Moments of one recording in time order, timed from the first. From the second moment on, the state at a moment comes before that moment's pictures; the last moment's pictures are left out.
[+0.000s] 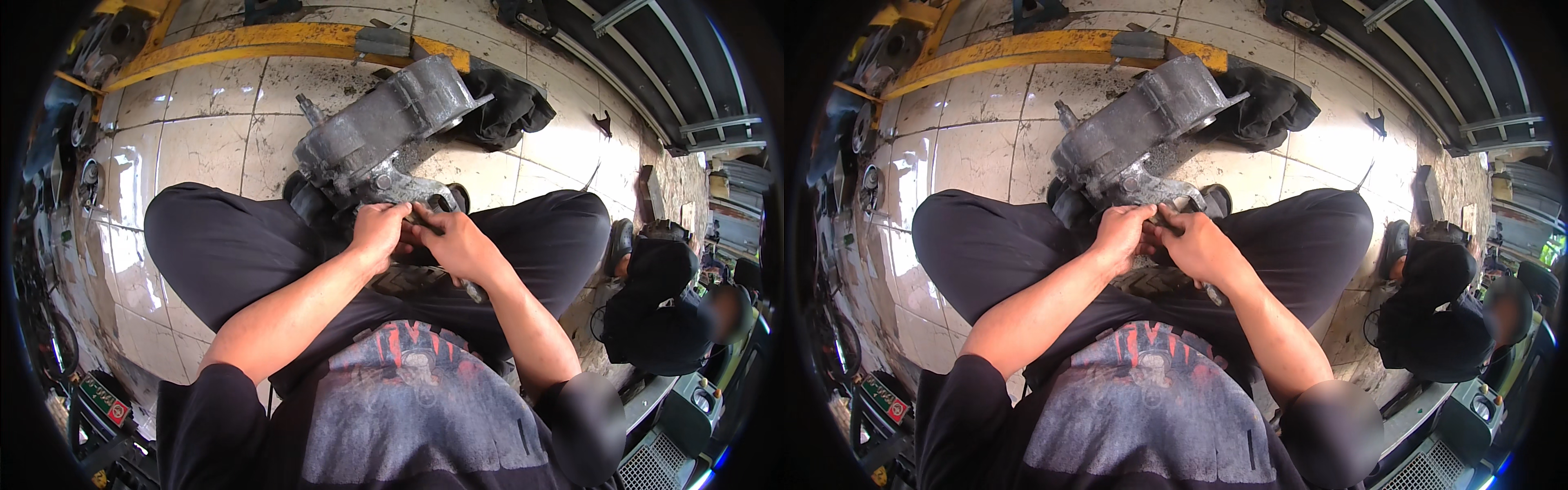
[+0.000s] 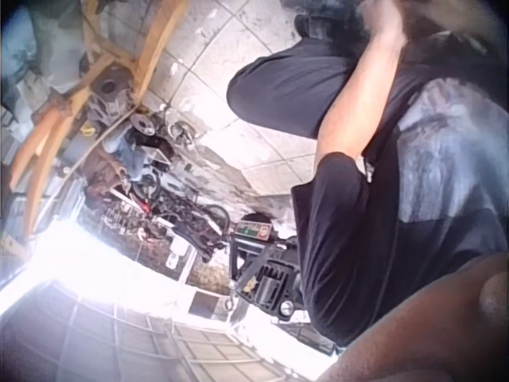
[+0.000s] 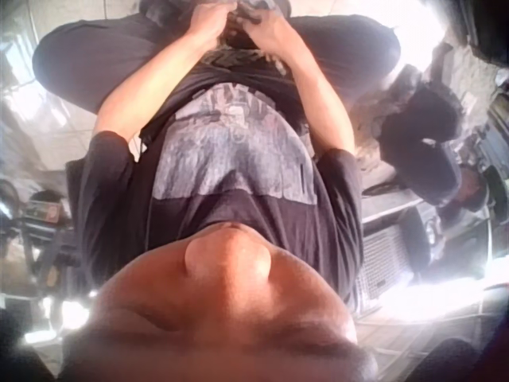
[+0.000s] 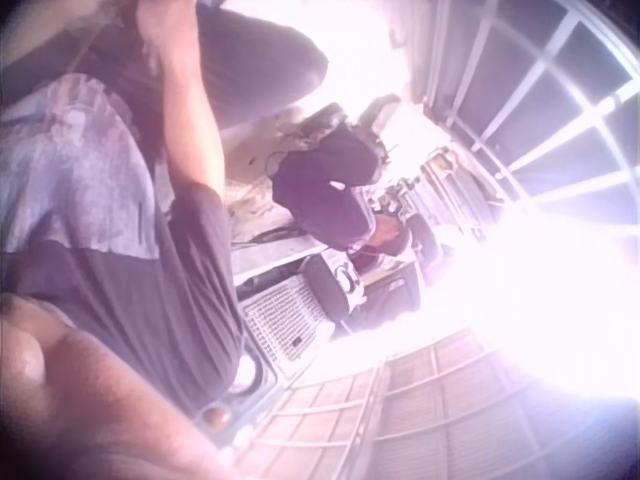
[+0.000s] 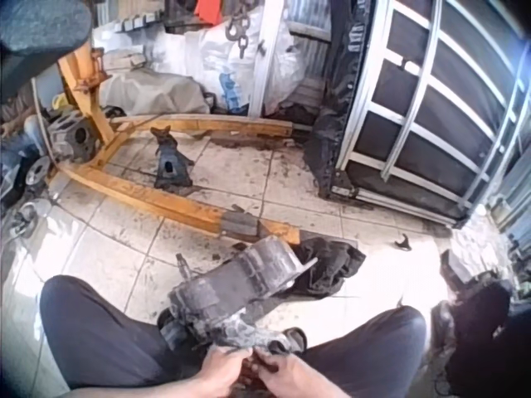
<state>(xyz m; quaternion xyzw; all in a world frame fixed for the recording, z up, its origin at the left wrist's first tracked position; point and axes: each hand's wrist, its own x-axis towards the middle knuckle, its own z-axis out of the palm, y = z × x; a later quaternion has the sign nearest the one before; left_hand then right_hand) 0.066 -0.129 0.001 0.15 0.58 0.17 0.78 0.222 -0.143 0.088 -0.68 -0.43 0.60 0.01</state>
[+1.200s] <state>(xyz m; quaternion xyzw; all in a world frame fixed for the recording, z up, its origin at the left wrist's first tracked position) 0.067 -0.120 -0.023 0.10 0.57 0.13 0.81 0.230 -0.129 0.058 -0.67 -0.56 0.49 -0.06</state>
